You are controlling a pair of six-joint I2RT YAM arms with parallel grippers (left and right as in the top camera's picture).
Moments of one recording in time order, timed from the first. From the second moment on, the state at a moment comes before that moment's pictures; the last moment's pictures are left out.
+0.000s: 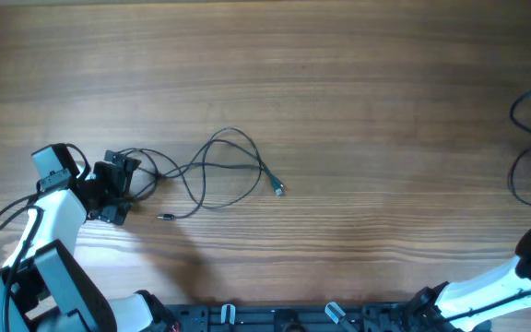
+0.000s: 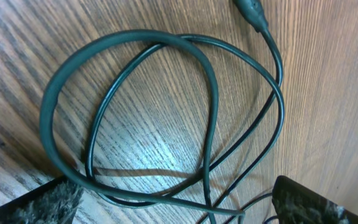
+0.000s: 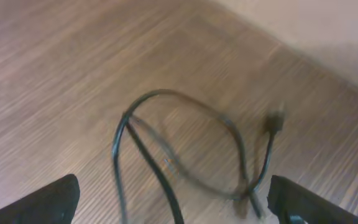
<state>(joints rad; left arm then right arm) 0.48 1.51 0.68 -0.43 0.42 -0.78 -0.77 1.86 1.09 0.07 0.02 0.06</state>
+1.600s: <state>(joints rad) 0.37 1.23 0.76 -0.57 0.54 -0.58 0.52 1.95 1.16 0.01 -0.54 0.85</state>
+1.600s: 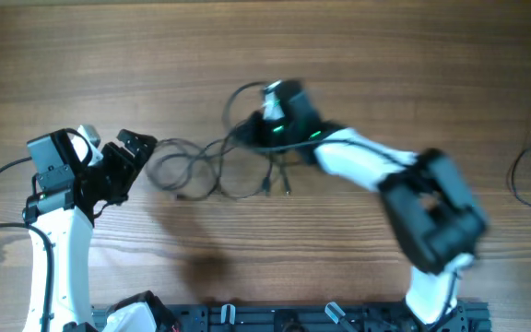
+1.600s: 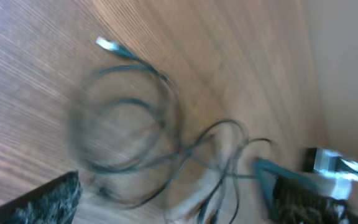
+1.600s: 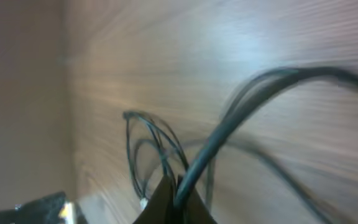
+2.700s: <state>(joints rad) -0.05 1.61 0.76 -0.33 0.48 -0.61 0.21 1.59 1.17 -0.85 0.04 0.36</state>
